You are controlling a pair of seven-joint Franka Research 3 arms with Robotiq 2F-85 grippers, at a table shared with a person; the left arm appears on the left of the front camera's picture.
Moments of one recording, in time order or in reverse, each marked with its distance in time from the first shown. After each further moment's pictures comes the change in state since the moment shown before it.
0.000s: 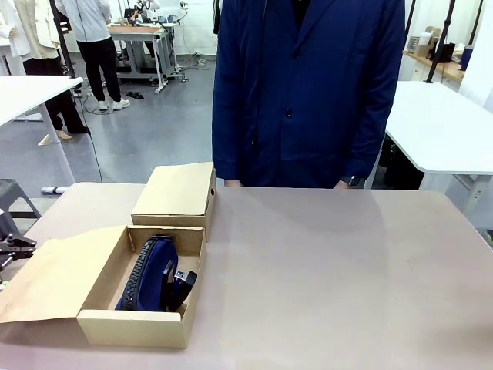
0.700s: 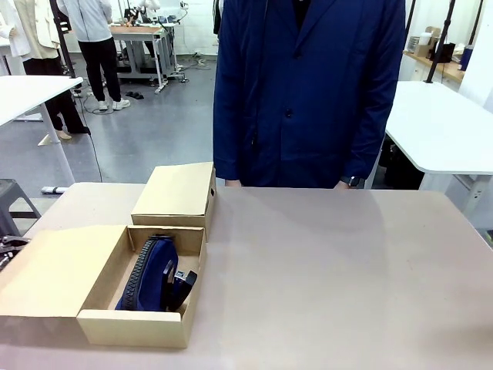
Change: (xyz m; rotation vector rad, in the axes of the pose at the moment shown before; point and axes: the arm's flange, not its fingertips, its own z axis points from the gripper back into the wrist) left arm -0.022 -0.018 -0.002 0.042 -0.351 -0.054; right arm 0.000 0.000 0.000 0.000 0.000 0.000
